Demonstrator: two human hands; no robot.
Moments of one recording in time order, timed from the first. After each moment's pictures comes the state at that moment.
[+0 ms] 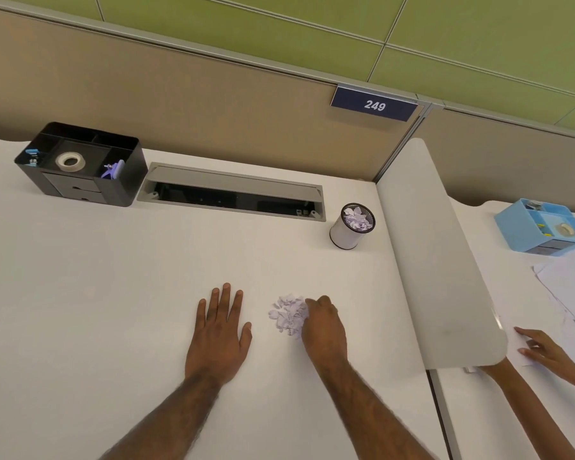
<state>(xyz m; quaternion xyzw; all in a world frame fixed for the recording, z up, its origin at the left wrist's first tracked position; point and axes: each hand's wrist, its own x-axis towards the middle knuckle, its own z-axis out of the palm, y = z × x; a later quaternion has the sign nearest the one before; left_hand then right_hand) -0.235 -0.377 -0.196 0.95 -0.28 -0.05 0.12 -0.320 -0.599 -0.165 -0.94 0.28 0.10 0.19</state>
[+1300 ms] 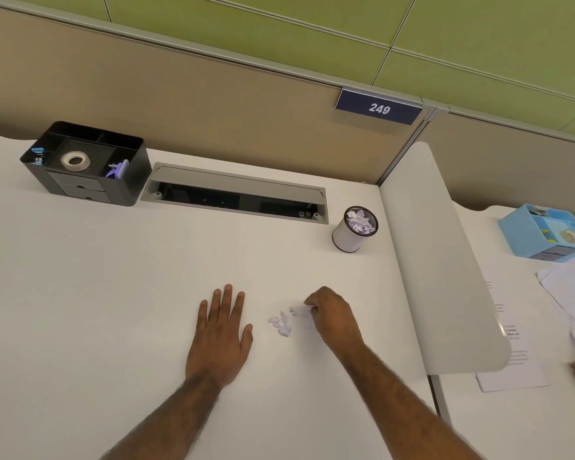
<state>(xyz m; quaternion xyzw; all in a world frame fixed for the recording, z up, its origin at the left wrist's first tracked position) -0.235 -0.376 -0.196 0.95 -0.28 -0.05 0.12 -0.300 -0.615 -0.120 -0.95 0.20 0.00 0.25</state>
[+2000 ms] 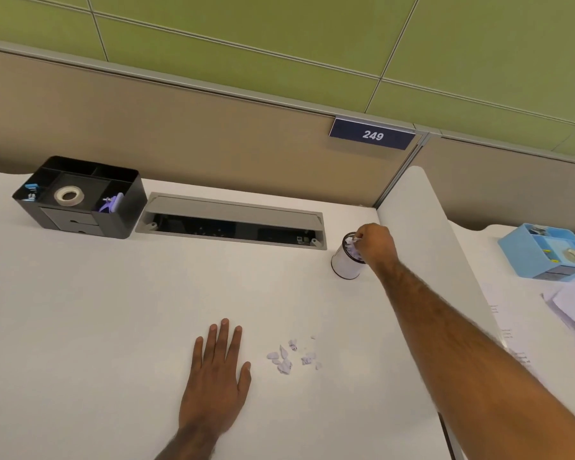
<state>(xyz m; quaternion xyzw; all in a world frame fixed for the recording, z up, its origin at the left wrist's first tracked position) -0.236 -0.374 -0.195 0.95 -0.29 -0.06 0.12 -0.159 -0.771 -0.043 -0.92 0.36 -0.01 0.15</state>
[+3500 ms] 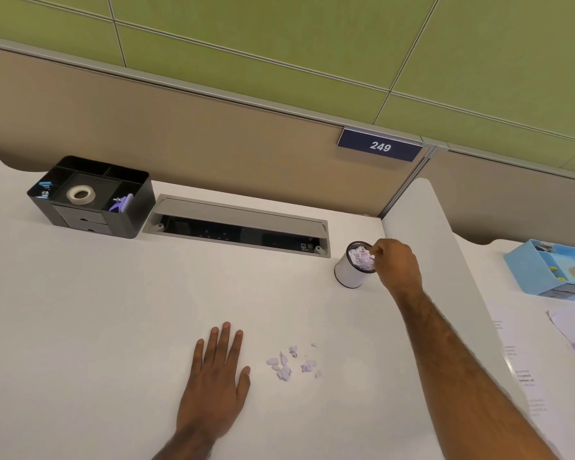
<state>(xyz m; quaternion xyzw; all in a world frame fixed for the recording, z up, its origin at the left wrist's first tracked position) -0.234 -0.376 -0.195 0.95 -0.28 -0.05 0.13 -0.197 -0.764 -0.022 -0.94 0.32 -0.08 0.09</state>
